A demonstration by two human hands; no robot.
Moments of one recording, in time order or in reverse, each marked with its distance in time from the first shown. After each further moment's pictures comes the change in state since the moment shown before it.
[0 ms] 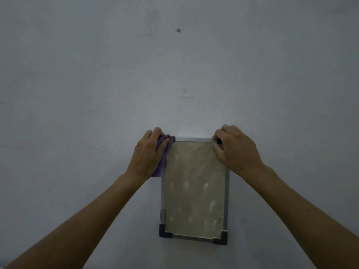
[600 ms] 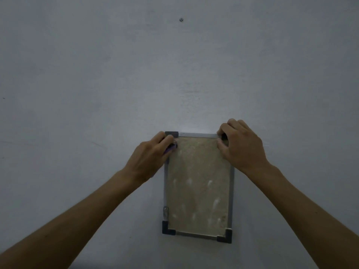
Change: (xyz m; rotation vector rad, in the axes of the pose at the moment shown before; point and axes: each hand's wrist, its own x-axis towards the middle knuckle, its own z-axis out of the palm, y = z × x) left_hand -0.008 -0.007 -0.008 0.193 -0.126 0.364; right_hand 0.000 0.004 0.012 0.023 0.054 0.034
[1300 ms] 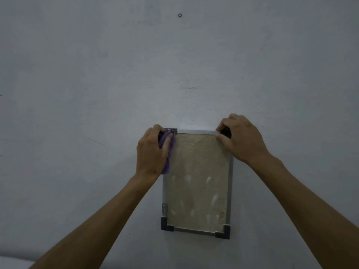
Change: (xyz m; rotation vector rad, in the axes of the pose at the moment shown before) left_hand 0.005 0.026 0.021 -0.220 0.295 -0.488; right_hand 0.010 0.007 -0.007 0.149 -0.076 0.049
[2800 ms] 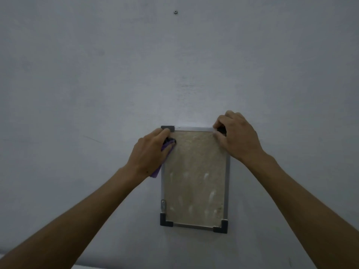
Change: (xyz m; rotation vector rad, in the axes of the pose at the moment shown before) left_hand 0.008 -0.004 -0.021 0.196 -0.328 0.279; right_hand -0.004 -0.004 0.003 -0.013 0.031 0.017
